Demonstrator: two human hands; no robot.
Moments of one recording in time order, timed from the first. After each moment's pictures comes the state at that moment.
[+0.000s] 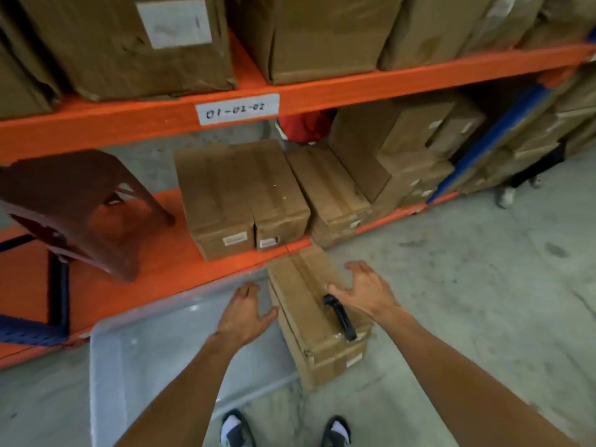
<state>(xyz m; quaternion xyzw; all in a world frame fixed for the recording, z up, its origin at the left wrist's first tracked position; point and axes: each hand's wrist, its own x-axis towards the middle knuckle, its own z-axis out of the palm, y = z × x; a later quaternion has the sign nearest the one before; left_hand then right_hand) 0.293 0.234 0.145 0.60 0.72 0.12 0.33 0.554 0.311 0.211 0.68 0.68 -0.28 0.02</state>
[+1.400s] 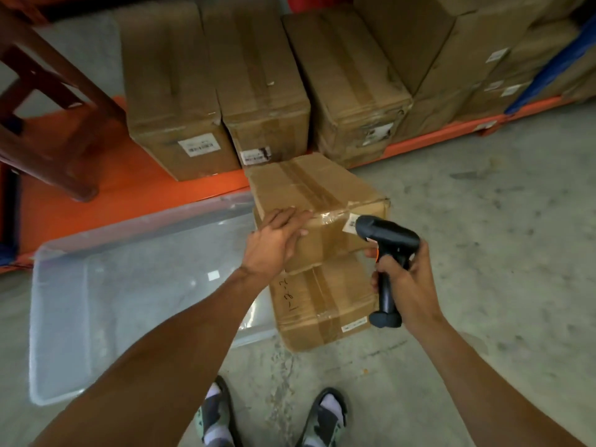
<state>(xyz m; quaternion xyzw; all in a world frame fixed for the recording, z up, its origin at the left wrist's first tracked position) 0.466 0.306 -0.099 0.69 0.67 0.20 0.20 0.718 0.294 -0.067 0.58 0.36 -0.61 -0.39</state>
